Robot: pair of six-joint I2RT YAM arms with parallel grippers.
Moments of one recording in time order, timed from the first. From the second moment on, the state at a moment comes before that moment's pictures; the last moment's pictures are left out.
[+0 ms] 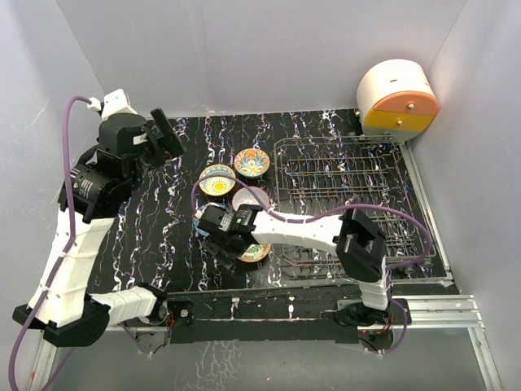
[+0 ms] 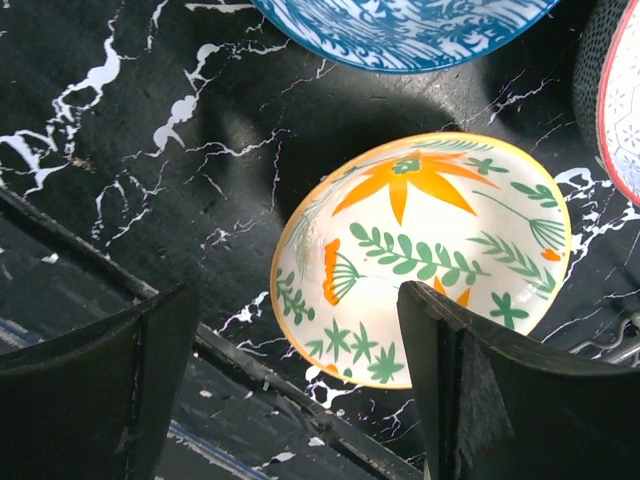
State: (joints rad) left arm -0.46 1.17 1.75 -1.06 -0.48 -0.58; right arm 1.20 1.91 1.57 -0.84 0.16 0.29
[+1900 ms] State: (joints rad) left arm -0.46 1.08 1.63 -1.08 -0.57 -0.63; right arm 1.19 1.89 1.87 -0.90 -0.09 0.15
